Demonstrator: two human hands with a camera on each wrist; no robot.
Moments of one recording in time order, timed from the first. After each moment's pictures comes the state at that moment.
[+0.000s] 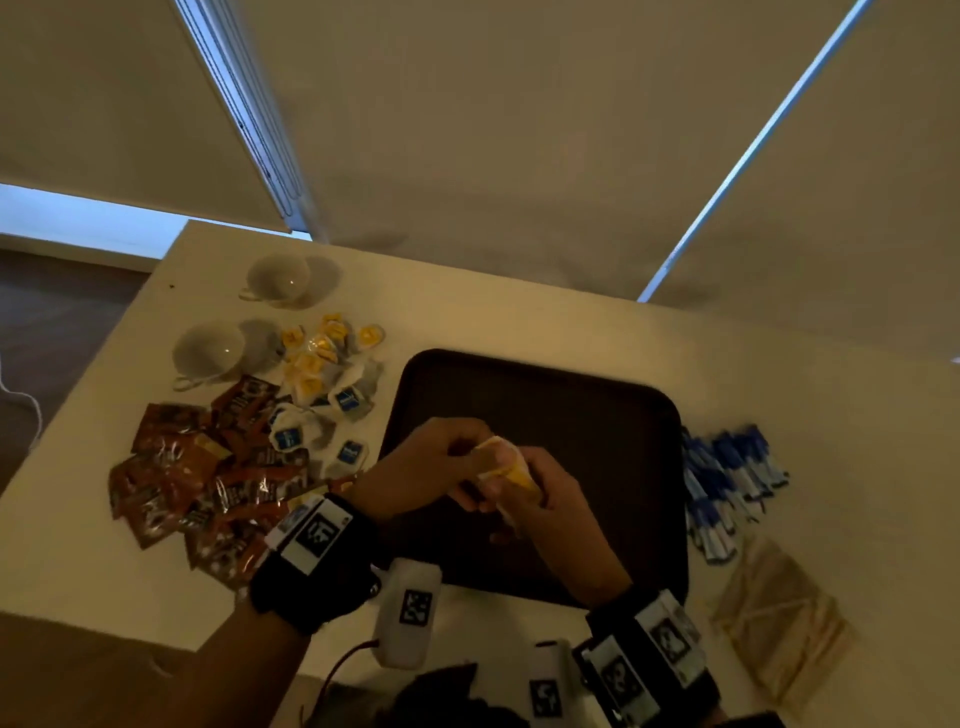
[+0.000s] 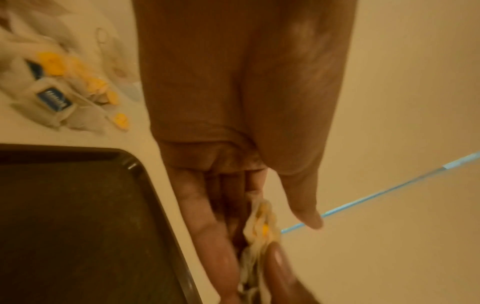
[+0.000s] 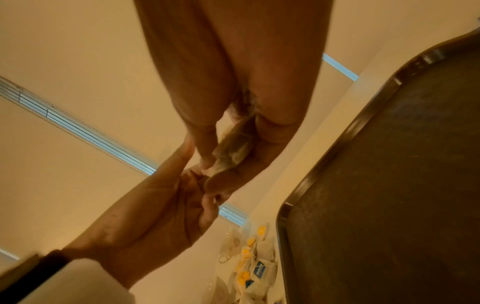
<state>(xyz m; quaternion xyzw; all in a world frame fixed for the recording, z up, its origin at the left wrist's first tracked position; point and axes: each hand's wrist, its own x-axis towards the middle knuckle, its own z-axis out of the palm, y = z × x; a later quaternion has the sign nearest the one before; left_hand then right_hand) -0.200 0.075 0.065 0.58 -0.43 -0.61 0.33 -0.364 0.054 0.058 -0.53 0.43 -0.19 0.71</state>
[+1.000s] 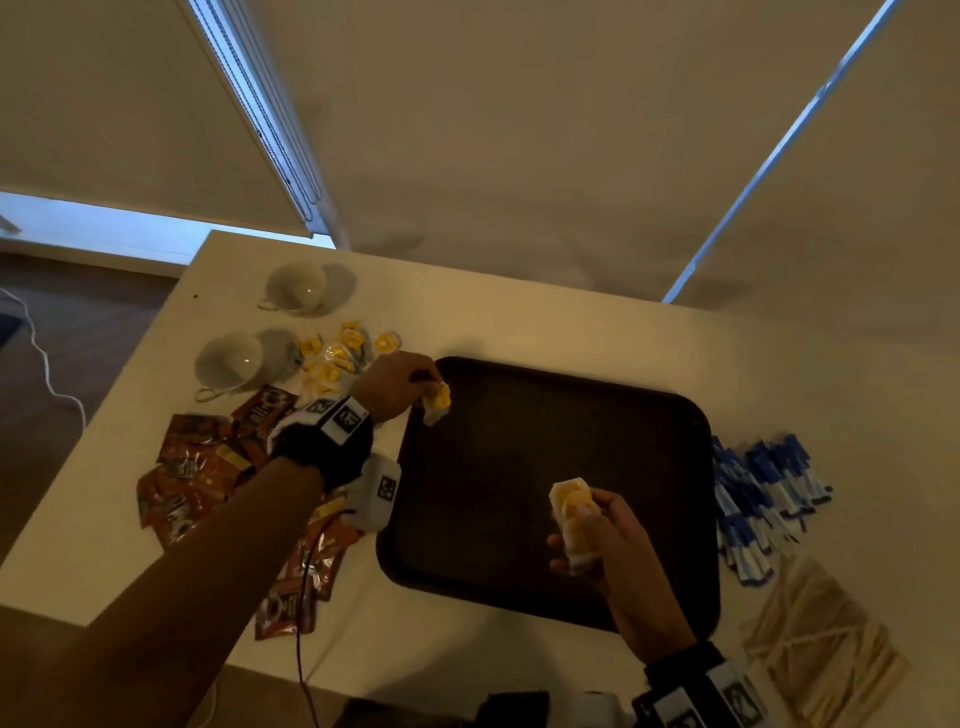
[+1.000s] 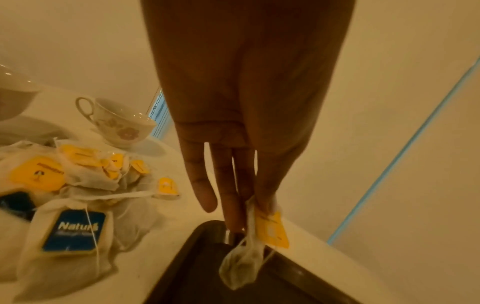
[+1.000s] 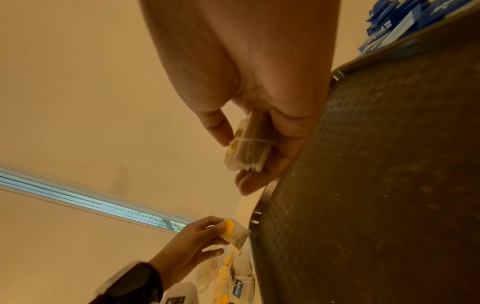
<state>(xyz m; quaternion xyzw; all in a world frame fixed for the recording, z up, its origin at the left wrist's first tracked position) -0.099 -0.001 -0.009 0.74 -0.53 -0.36 0.18 -0.406 0.050 0.034 -0.38 0.54 -0.20 0.72</state>
